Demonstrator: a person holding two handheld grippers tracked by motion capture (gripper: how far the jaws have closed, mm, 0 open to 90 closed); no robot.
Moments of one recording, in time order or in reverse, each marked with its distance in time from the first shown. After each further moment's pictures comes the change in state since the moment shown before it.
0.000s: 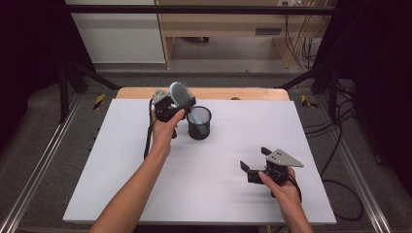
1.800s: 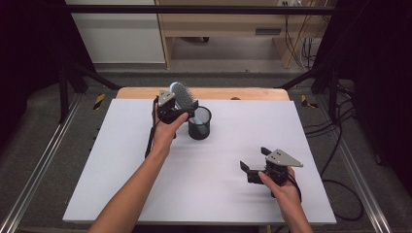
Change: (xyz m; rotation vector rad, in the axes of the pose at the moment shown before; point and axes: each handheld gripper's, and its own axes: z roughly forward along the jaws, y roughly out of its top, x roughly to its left) left arm -0.010 -0.002 0.002 0.035 0.046 0.124; right arm 0.000 0.000 0.001 0.004 0.001 -0.003
